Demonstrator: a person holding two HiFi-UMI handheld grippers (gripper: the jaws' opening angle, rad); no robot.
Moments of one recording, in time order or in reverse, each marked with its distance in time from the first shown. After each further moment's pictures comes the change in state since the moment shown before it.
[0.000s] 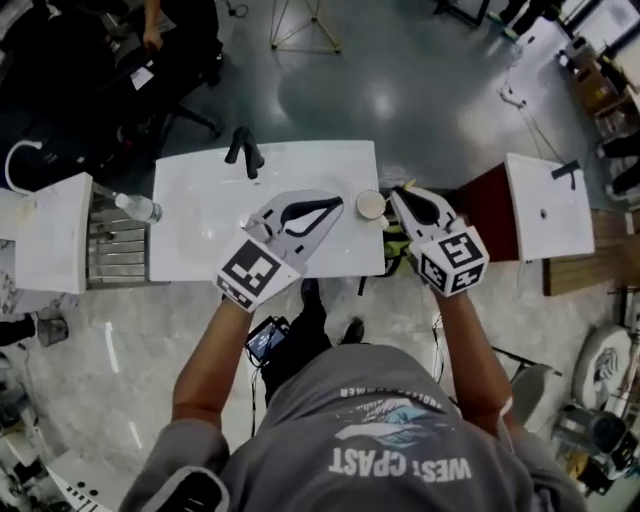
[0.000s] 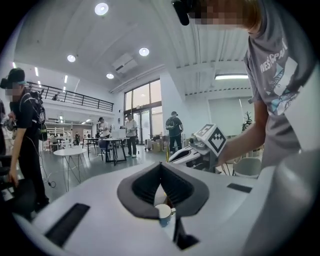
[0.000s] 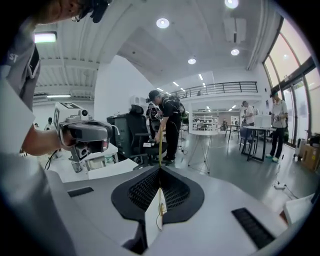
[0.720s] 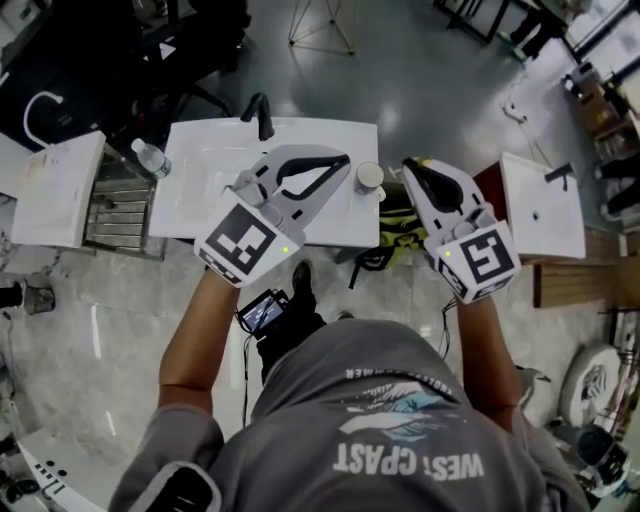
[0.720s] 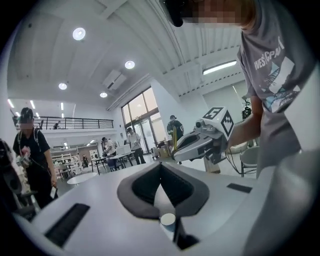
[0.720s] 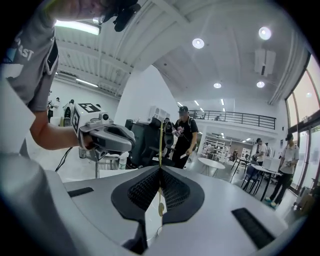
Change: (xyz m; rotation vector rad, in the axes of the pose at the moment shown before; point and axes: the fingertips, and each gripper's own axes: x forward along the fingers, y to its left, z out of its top) left arm -0.059 -0.057 0.077 0.236 -0.079 0.082; right arm -0.090 0.093 0.102 -0.307 -0.140 0.077
